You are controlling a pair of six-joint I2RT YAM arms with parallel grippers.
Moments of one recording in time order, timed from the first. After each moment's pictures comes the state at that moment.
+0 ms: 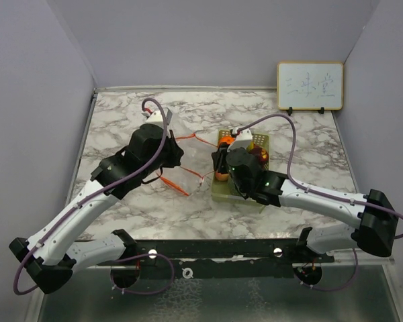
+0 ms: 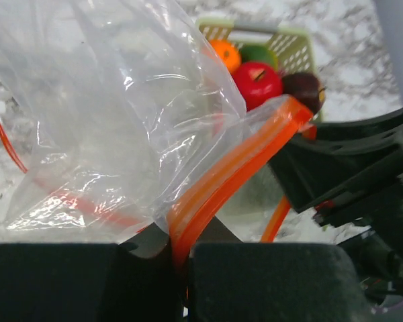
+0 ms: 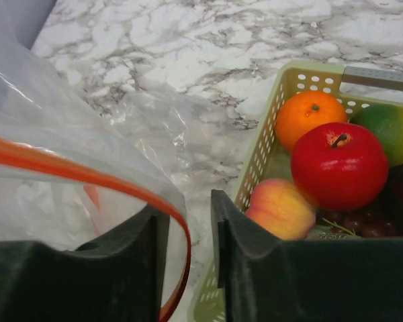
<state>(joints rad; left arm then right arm) -0.74 1.02 1.24 -0.70 -0.21 -0.55 1.03 1.29 0.91 0.06 0.65 0.52</state>
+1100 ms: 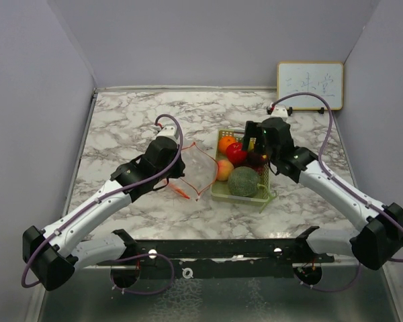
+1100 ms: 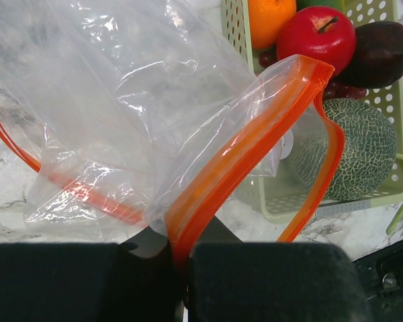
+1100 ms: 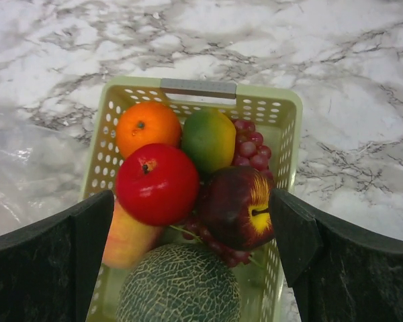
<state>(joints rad) -0.74 1.05 0.95 -0.56 -0.21 -0.55 0.61 1.21 1.00 -0.30 0.41 0.41</state>
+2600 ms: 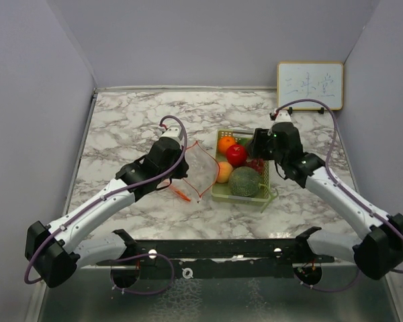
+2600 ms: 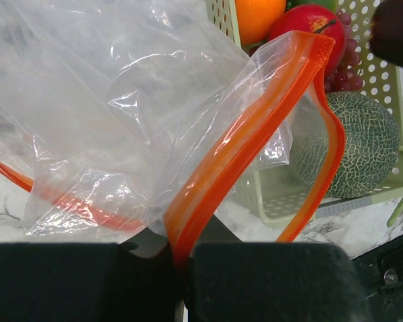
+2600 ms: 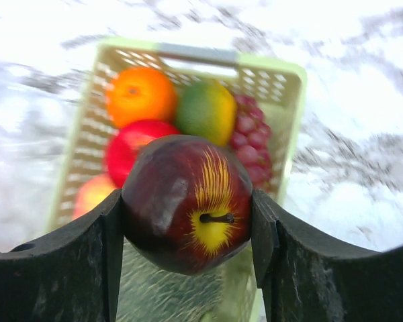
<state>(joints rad) -0.74 1.08 0.91 -0.49 -0.17 -0.54 0.49 1.23 0.89 -0.29 0.26 0.34</state>
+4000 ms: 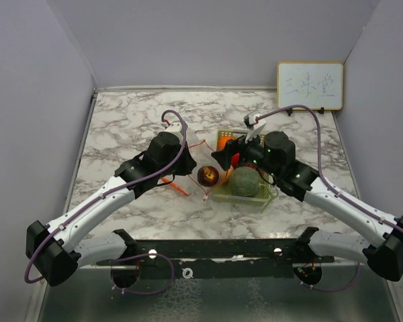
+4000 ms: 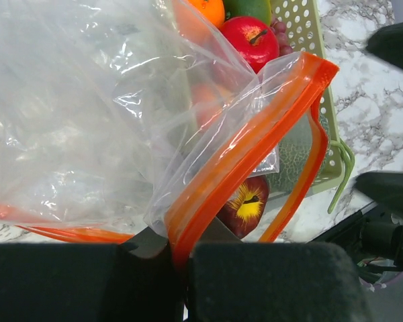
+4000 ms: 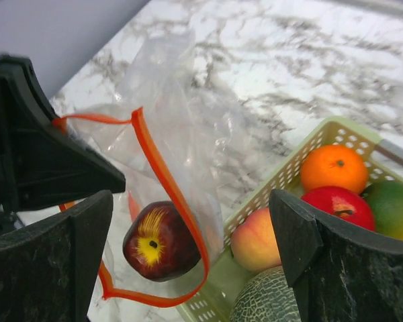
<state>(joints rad) -0.73 1.10 0.97 -0.46 -0.05 -0.59 0.76 1.15 0.90 0.01 -0.05 0.24</state>
